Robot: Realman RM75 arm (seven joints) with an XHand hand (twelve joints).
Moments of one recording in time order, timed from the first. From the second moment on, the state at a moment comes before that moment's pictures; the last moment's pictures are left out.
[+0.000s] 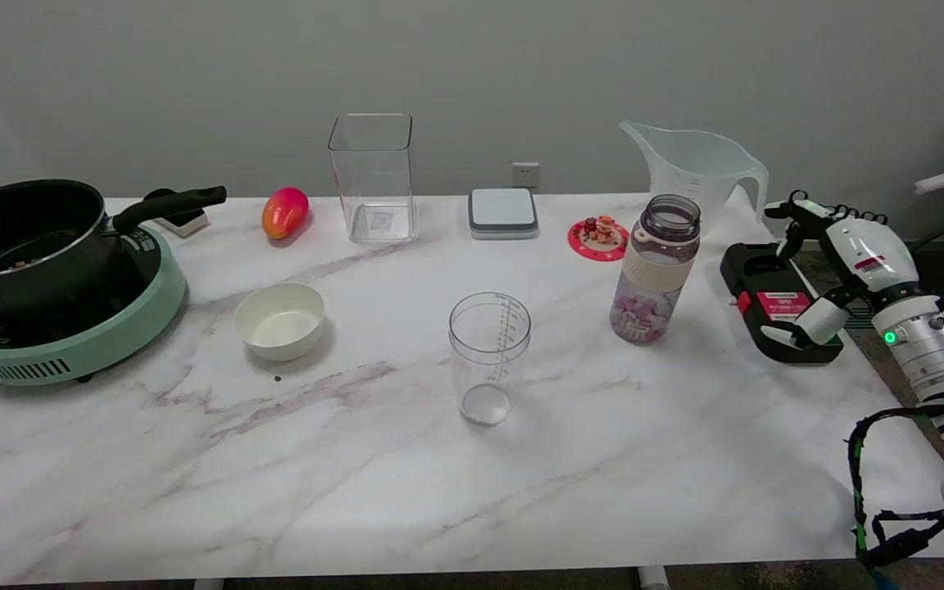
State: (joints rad) arm -0.18 -0.79 -1.48 0.83 0.47 0.99 0.73
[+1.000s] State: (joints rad) arm -0.17 -0.84 -1.45 0.90 0.46 0.91 0.71
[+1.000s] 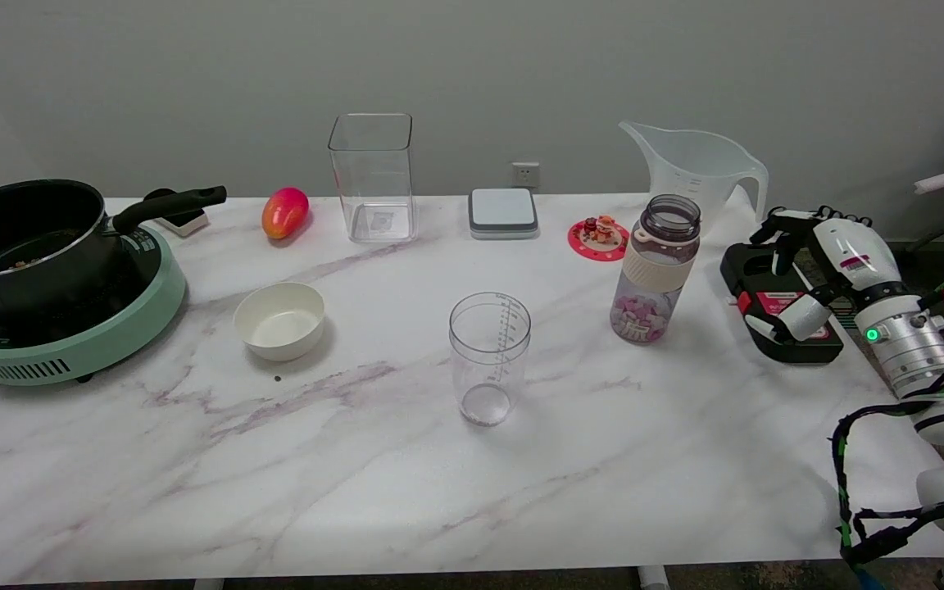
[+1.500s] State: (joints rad) arm -0.19 -0.86 -1.44 0.90 0.46 0.97 0.72
